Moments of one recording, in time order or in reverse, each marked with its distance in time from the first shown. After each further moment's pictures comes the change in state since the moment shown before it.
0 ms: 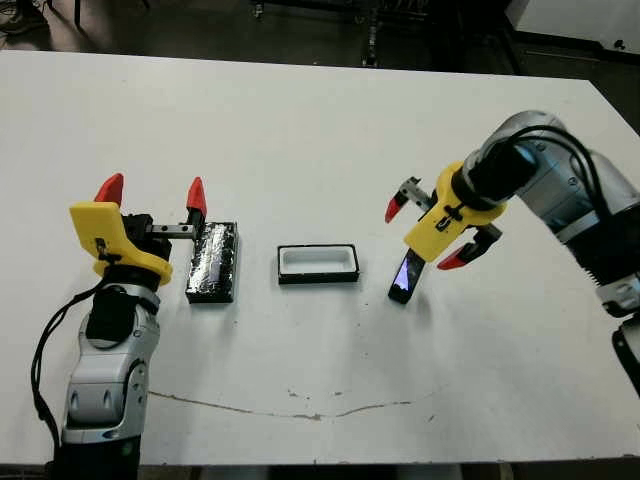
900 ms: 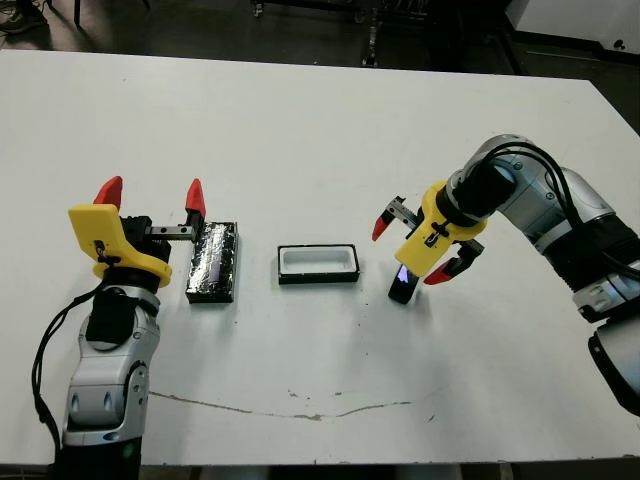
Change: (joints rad) left arm 0.009 -0.007 0.007 0.000 0.000 -0.003 0.000; right arm 0.005 0.066 0.006 0.141 -0.016 -0.103 -0.051
